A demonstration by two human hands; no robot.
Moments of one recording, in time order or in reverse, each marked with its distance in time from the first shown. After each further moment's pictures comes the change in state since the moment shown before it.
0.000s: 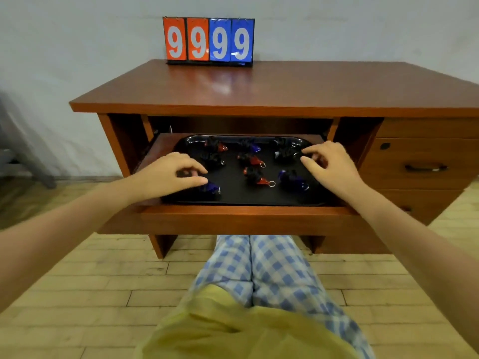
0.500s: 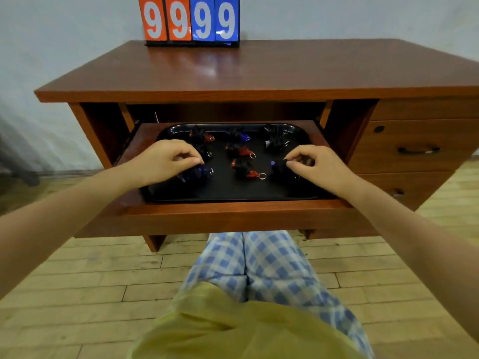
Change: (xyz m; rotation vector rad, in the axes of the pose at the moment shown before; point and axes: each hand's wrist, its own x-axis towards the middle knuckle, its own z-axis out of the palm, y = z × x) left_hand 0.030 0.004 0.009 -0.034 0.010 0.068; right_hand -0.009 -0.001 0.008 0.248 -0.214 -0.028
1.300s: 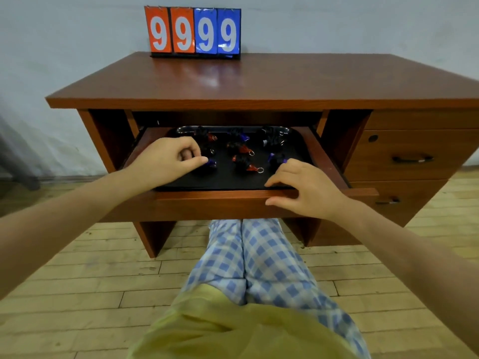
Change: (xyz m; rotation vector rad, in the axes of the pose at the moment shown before) left_hand -0.009 0.025 -0.007 0.042 0.165 -0.061; right_hand -0.028 -0.025 0.012 -0.348 -0.032 -0.506
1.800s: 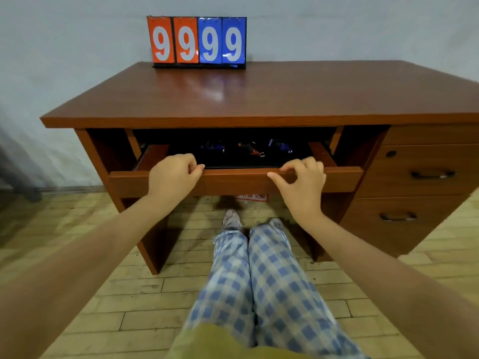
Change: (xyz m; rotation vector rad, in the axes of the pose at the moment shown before) left_hand 0.044 -0.041 0.039 0.225 0.211 -0.186; right_hand 0.063 0.034 0.070 0.075 0.505 0.744
